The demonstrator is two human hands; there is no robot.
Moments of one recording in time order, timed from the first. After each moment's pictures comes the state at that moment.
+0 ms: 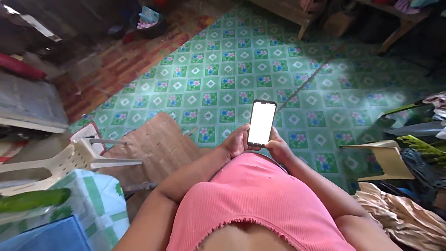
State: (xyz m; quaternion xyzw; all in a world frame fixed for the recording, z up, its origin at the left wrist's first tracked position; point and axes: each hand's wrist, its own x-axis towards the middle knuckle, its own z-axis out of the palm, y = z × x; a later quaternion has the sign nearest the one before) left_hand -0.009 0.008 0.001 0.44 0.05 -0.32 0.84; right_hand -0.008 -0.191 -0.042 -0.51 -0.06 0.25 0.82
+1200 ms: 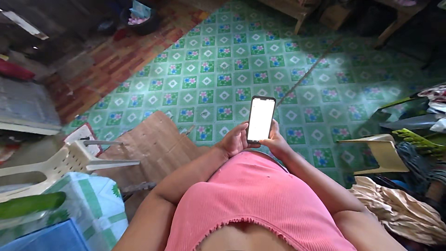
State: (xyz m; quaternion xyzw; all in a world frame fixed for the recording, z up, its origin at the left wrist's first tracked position) left_hand -0.005 0.002 -0.001 0.42 0.01 -0.32 0.85; right_hand -0.004 -0.190 -0.023 -0.57 -0.02 0.21 0.80
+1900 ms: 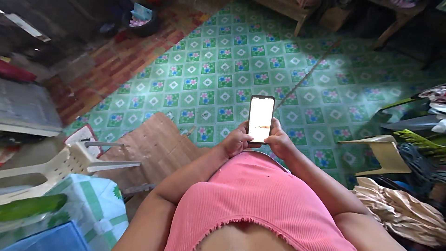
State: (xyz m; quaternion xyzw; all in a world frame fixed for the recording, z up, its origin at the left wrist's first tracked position) left_hand -0.002 0.009 0.005 0.45 0.04 -0.31 0.84; right_hand 0.004 -0.188 -0.013 -0.52 -0.03 0.22 0.82
